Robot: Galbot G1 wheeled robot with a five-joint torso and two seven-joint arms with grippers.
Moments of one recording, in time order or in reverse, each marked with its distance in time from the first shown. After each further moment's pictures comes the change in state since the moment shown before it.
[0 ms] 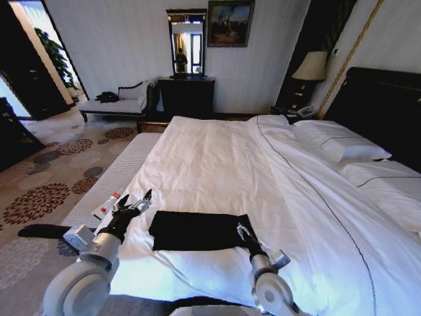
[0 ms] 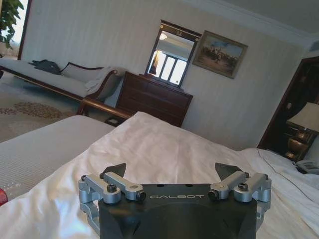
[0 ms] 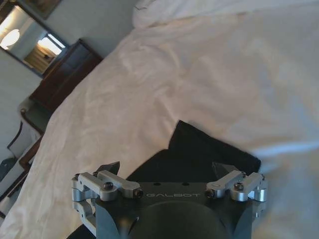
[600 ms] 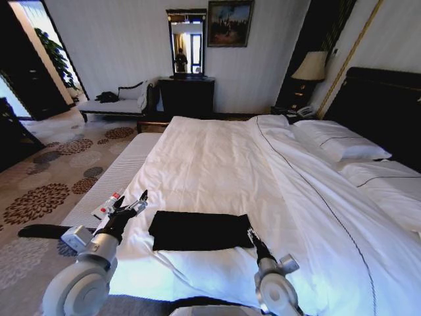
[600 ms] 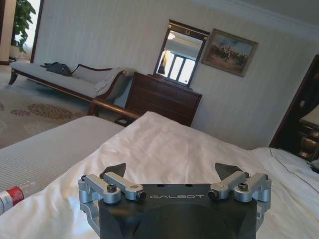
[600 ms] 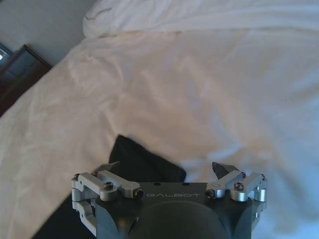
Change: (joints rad) left arm 0.006 -0.033 -0.003 0.006 0.050 0.012 -0.003; right arm -0.066 0.022 0.062 0.001 -0.025 0.008 0.141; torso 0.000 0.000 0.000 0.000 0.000
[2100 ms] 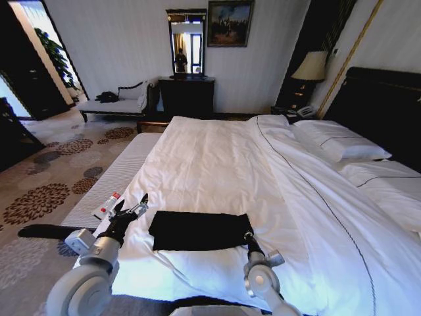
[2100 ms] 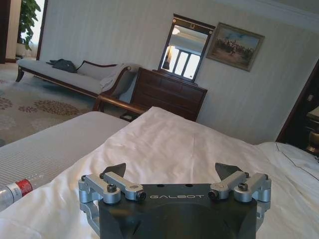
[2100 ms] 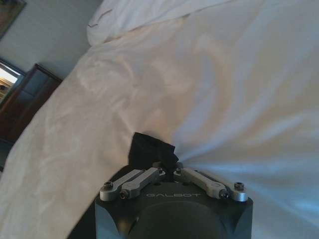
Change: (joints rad) left arm 0.023 -0.016 0.017 0.002 0.034 -0.004 -0.007; right arm 0.114 0.085 -0.006 -0.112 0.063 0.044 -0.108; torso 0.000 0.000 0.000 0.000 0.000
